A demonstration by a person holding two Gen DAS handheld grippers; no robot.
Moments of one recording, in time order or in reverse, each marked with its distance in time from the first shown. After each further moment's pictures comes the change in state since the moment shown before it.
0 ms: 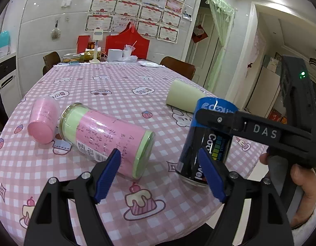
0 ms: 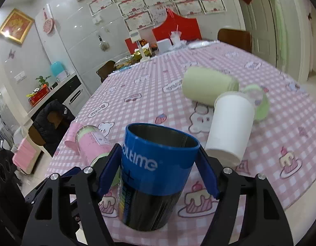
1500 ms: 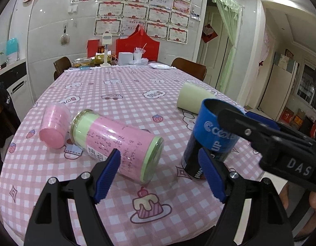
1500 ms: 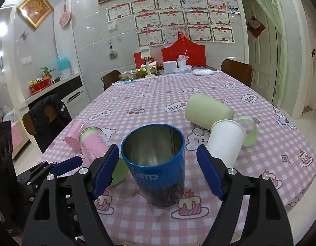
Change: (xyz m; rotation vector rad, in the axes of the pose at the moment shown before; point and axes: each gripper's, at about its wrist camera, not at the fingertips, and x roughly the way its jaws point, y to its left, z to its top) left arm -0.008 -0.014 0.006 0.023 -0.014 0.109; right arm -0.033 0.023 -0.014 -0.153 -0.143 -0.045
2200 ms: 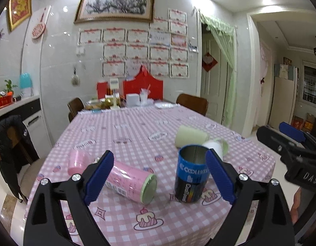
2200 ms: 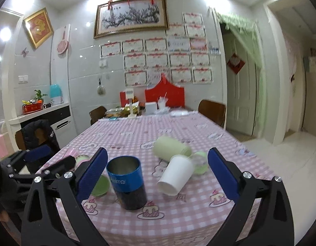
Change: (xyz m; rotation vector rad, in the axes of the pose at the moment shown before) left arm -0.091 -0.043 0.020 0.080 -0.271 0.107; right arm -0.096 -0.022 -0.002 -0.064 -0.298 -0.147
